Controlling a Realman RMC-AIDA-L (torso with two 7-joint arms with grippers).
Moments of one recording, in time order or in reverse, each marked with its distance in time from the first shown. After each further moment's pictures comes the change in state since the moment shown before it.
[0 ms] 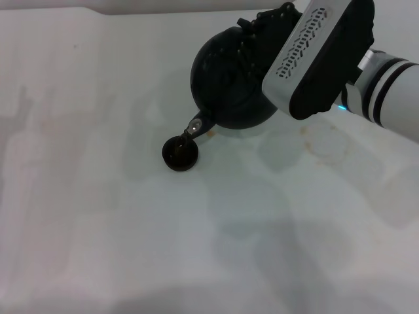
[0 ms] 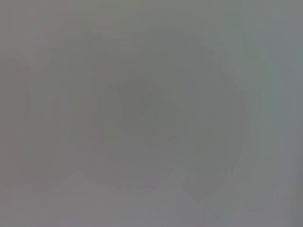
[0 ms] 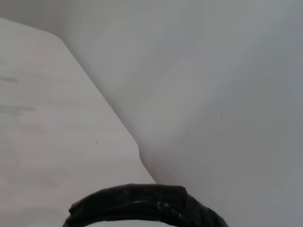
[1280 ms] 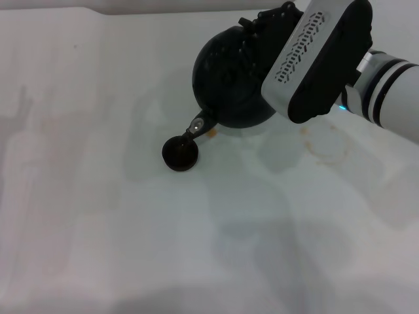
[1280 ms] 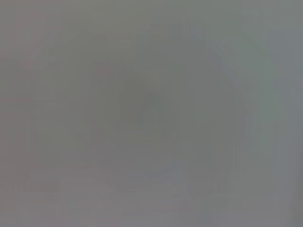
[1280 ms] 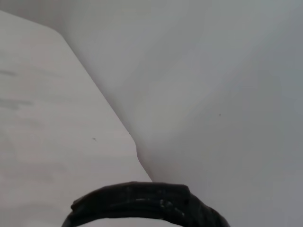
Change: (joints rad) left arm 0.000 0.000 0.000 0.000 0.000 0.000 0.000; right arm -0.002 0.002 -0.004 0.005 -0.039 -0.012 0.005
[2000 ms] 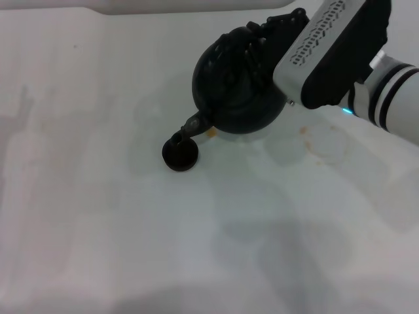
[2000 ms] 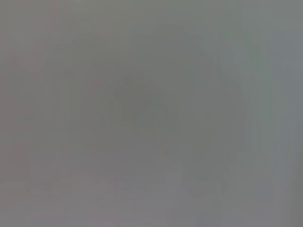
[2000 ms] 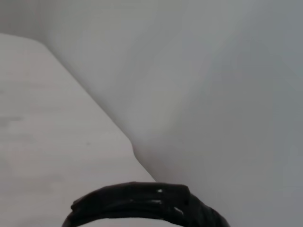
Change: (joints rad) left arm -0.002 0.000 0.000 0.000 0.003 0.000 0.000; right arm -0.023 -0.002 0.006 -0.003 0.010 0.000 0.134
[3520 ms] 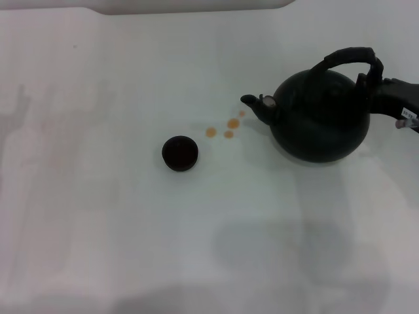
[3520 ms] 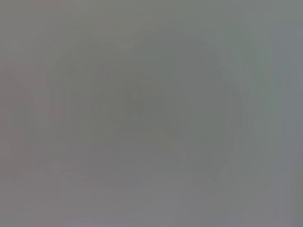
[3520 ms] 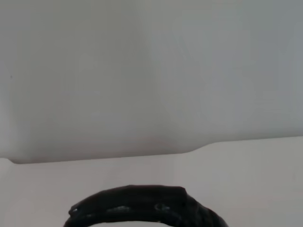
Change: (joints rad) left arm -0.009 0.006 -0.008 0.006 -0.004 0.000 0.000; right arm -0.362 0.001 0.202 -0.033 0.537 -0.020 0.088
